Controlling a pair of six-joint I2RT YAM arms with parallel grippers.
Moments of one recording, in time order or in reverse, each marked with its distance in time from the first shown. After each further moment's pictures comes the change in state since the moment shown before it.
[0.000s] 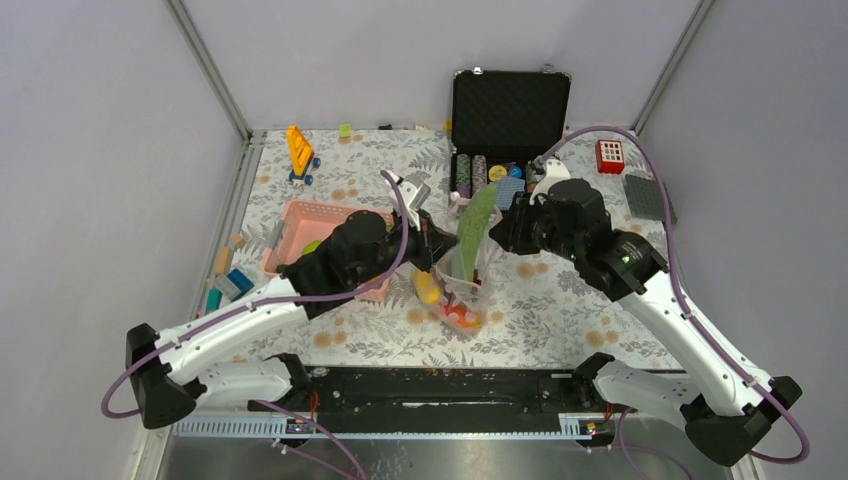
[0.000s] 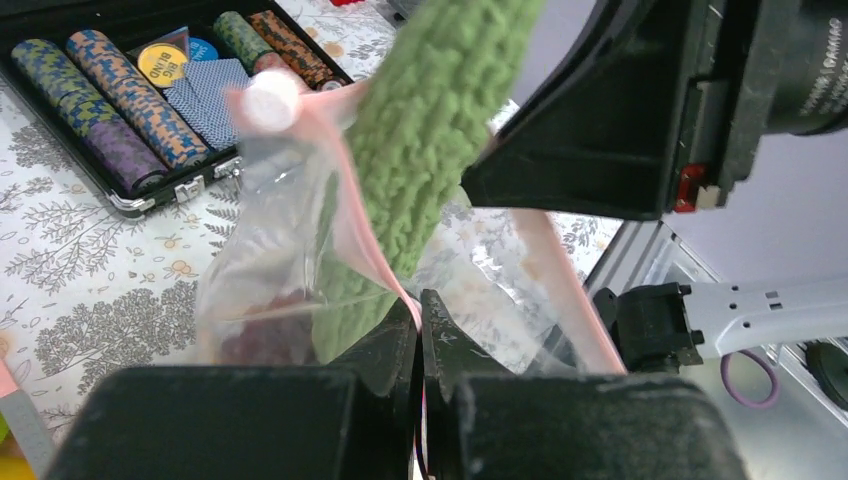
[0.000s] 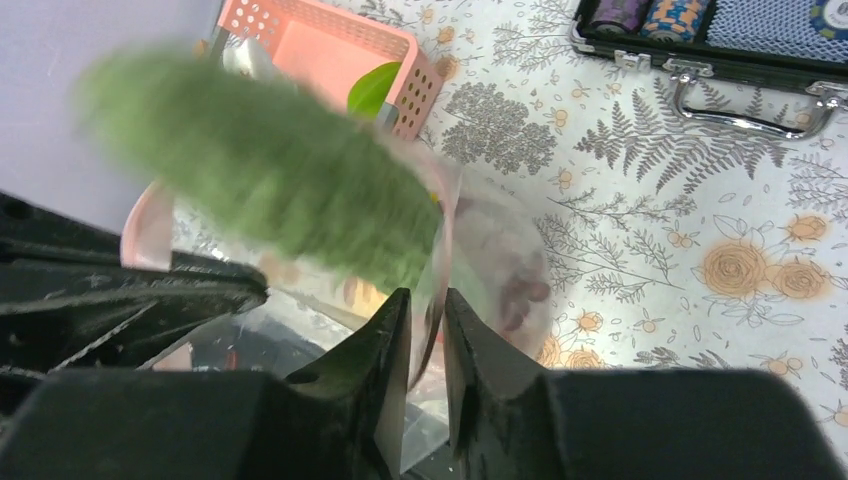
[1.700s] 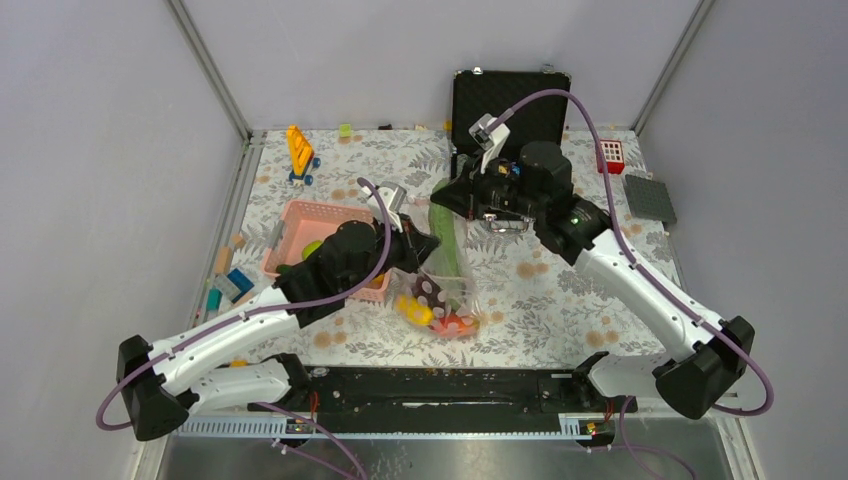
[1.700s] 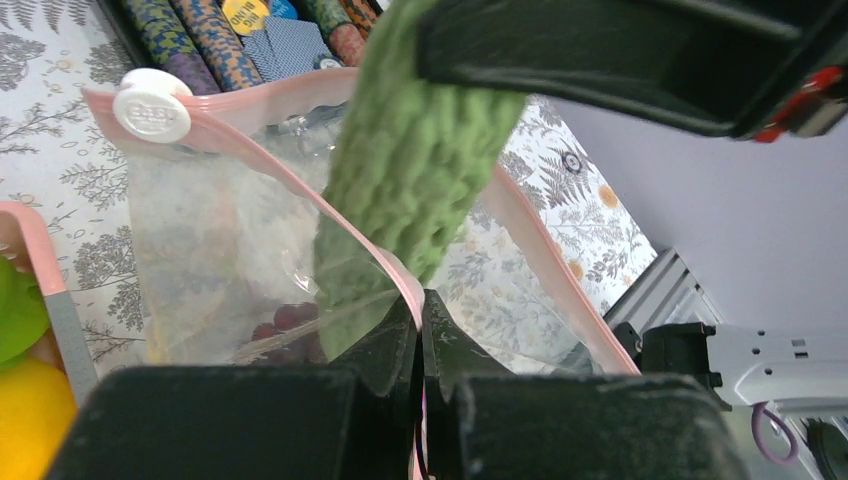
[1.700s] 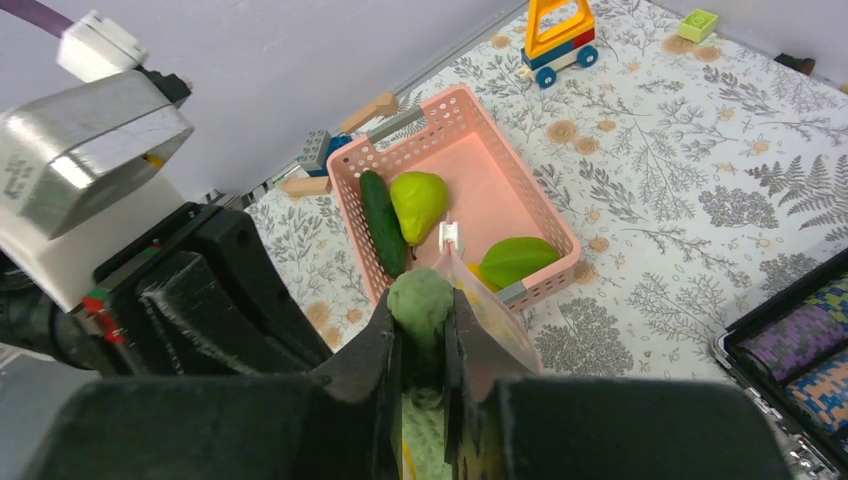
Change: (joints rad) left arm 0.037 -0.069 -0.108 -0.003 -0.107 -0.119; right arm -0.004 0.264 0.044 0.557 -0.419 -0.299
